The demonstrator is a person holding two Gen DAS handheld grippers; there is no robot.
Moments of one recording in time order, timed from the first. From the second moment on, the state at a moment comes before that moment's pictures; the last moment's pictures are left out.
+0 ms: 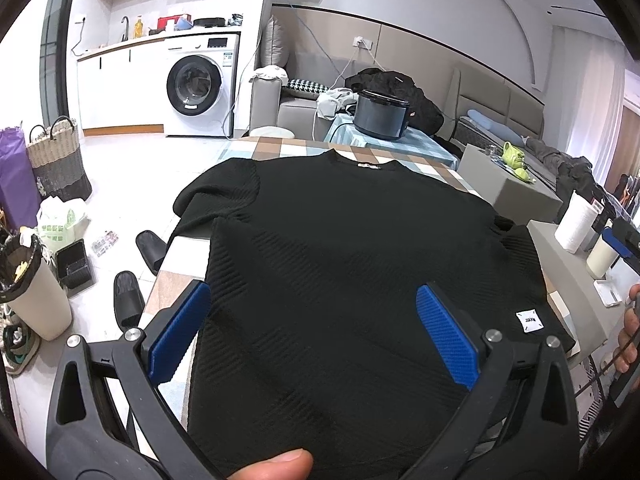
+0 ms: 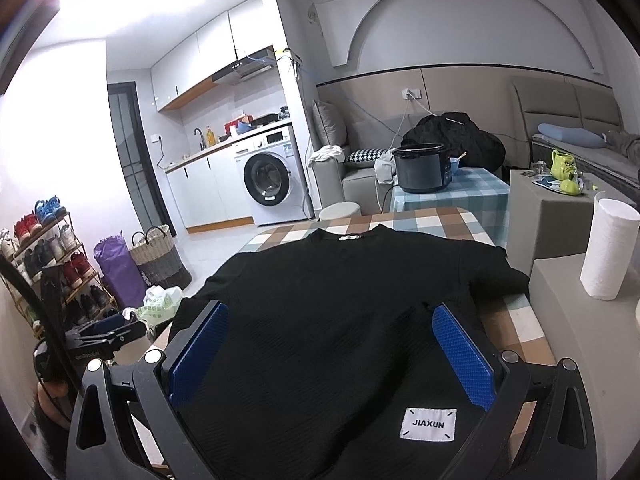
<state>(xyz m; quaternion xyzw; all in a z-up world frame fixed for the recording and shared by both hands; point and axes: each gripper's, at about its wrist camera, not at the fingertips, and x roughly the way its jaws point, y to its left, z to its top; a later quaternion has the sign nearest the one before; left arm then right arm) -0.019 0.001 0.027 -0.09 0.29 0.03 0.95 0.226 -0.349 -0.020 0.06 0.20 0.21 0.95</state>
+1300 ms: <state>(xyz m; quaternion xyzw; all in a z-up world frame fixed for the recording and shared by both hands) 0.136 0.065 -0.014 -0.11 0.31 0.05 0.94 0.389 -0.421 -0.068 0.16 0.36 0.04 0.92</state>
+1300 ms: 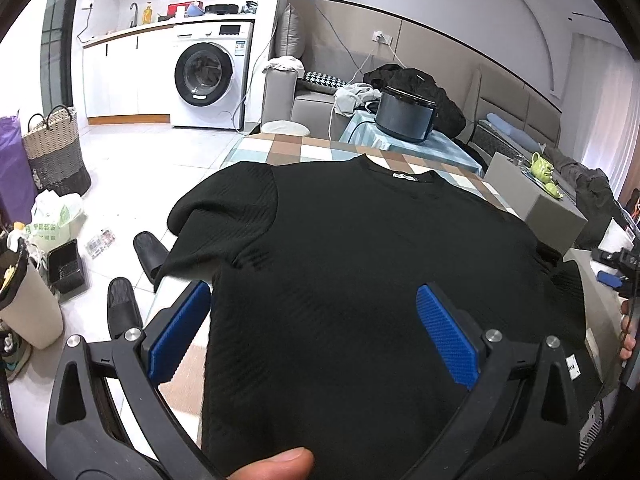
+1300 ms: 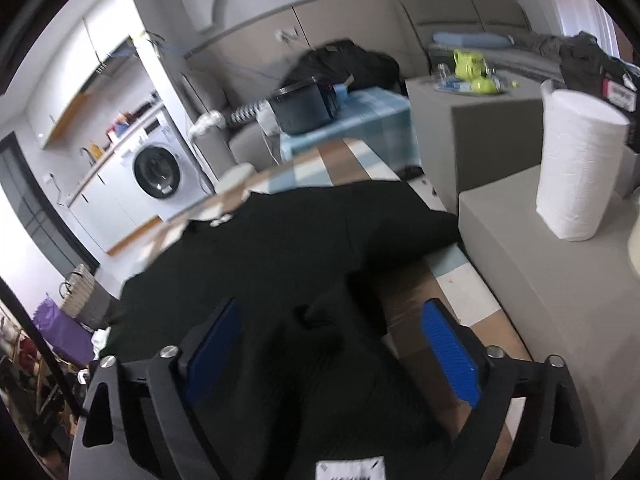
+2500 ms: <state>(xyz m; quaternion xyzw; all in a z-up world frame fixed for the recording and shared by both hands) 0.201 0.079 -0.063 -0.12 0.33 0.05 0.93 0.482 -0.436 -0.069 0.23 0.27 0.06 0.93</state>
